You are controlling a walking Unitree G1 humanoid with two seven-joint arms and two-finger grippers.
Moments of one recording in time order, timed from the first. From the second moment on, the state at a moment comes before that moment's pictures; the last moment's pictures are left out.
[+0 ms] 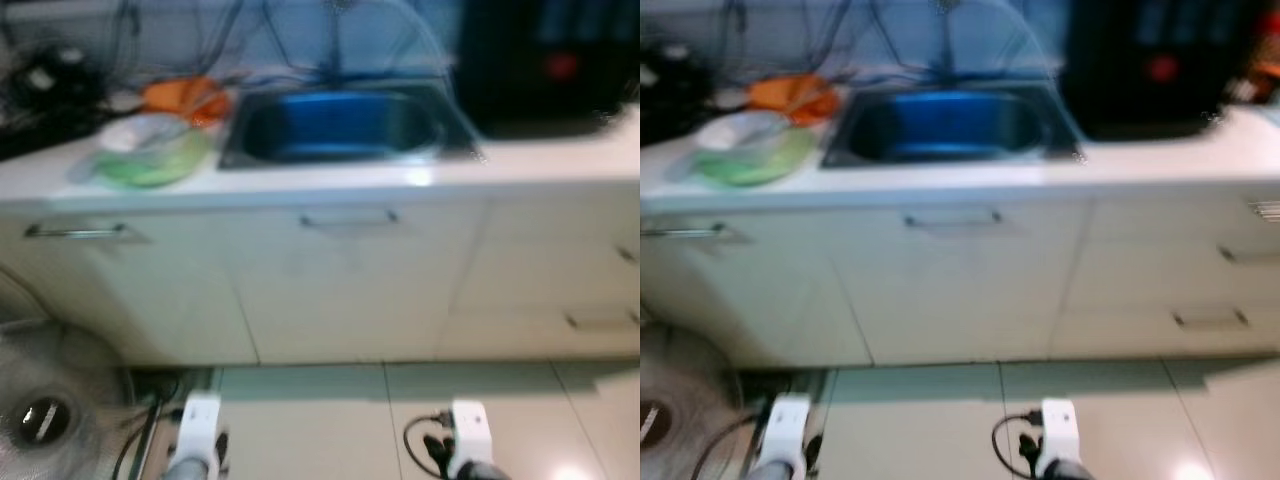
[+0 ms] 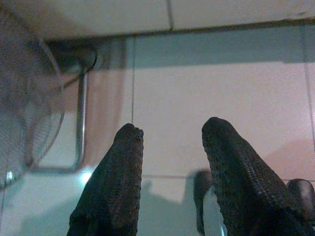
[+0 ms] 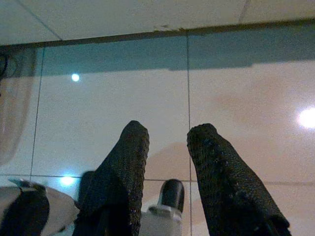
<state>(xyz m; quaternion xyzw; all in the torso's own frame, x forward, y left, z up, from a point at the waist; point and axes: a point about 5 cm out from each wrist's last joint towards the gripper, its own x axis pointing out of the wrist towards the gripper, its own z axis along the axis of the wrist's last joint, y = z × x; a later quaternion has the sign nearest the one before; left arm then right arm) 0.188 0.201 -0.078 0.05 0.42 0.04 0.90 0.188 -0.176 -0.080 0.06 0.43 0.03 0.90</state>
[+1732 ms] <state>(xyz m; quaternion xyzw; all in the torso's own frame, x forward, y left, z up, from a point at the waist) 0.269 0.209 0.017 0.15 0.08 0.03 0.99 0.275 -0.195 0.011 -0.01 0.11 0.05 0.99</state>
